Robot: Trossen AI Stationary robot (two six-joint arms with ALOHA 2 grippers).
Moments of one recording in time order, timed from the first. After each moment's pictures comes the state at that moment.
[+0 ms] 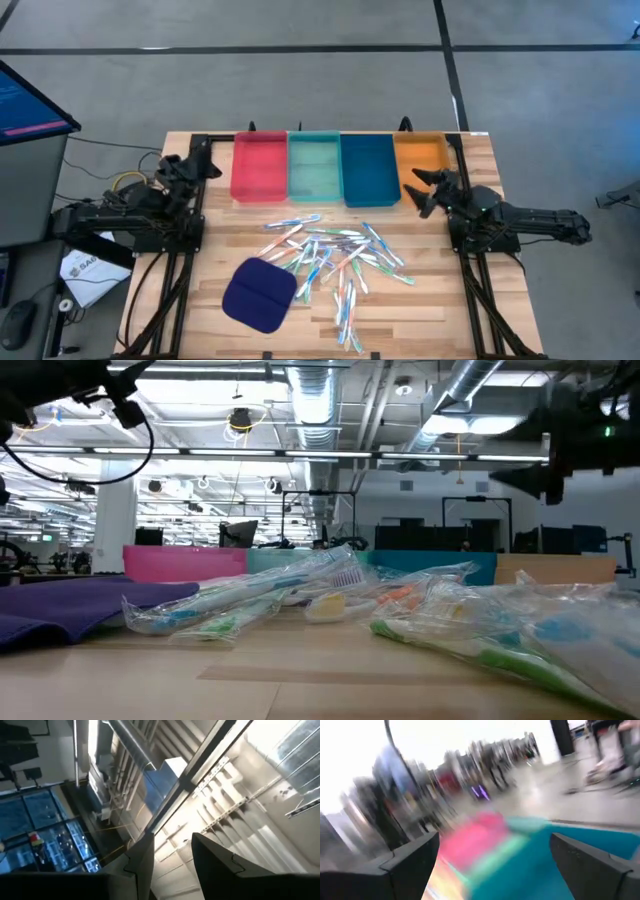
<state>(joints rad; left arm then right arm) 0.14 0.35 0.07 1.12 -0.47 -0.97 -0.10 0.08 0.02 0.21 0.47 0.43</state>
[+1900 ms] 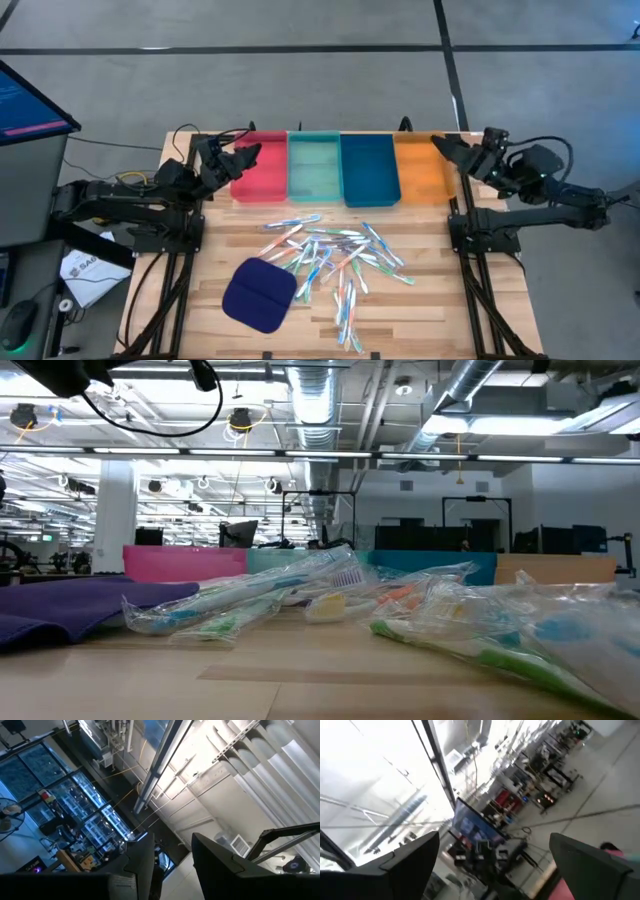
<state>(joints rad) 0.16 0.91 0.48 1.05 -0.16 -0.90 -0.05 0.46 0.75 0.04 0.37 0.77</state>
